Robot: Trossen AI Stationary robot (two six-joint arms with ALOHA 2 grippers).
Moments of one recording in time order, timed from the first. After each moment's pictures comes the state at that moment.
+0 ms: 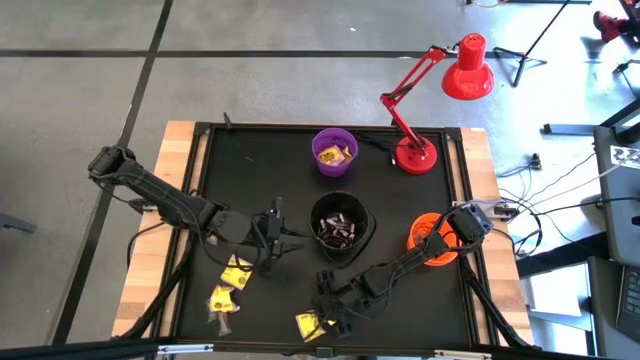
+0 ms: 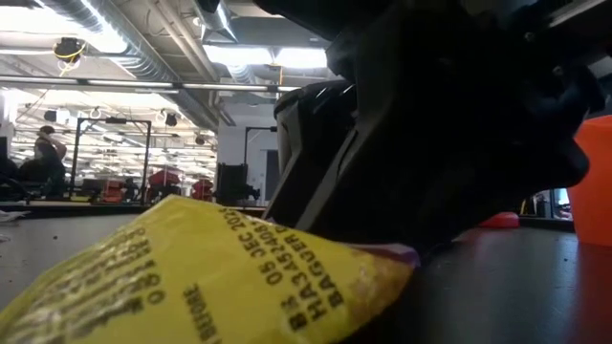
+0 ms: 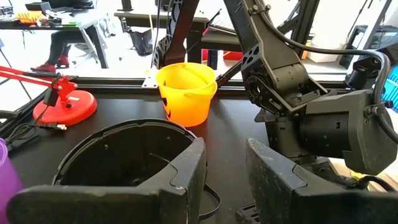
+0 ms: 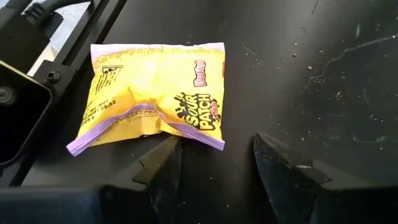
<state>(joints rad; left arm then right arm) -0.41 1.29 0.87 0.14 -0.41 -0.16 0.54 2.18 1.43 -0.11 0.08 0.16</state>
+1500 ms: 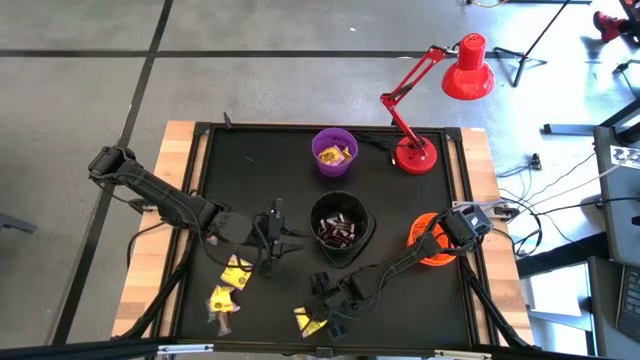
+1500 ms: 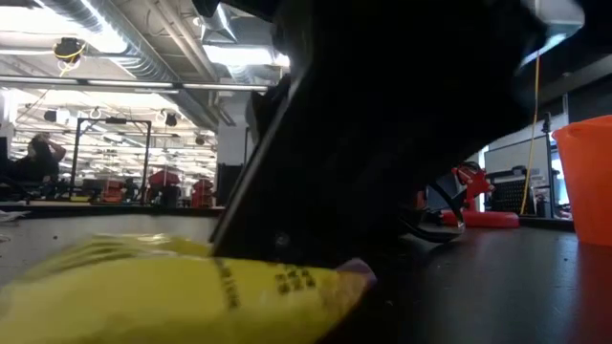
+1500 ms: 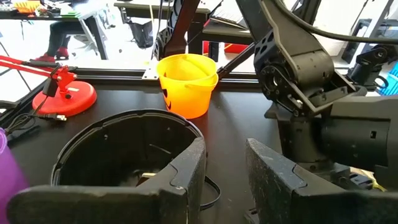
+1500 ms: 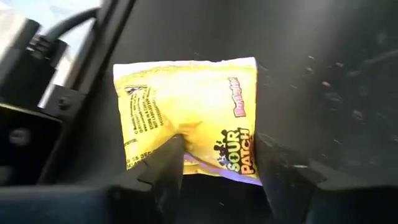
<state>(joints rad) -0.41 1.29 0.87 0.11 -0.41 -0.18 0.52 2.26 1.63 -0.30 0.01 0.20</state>
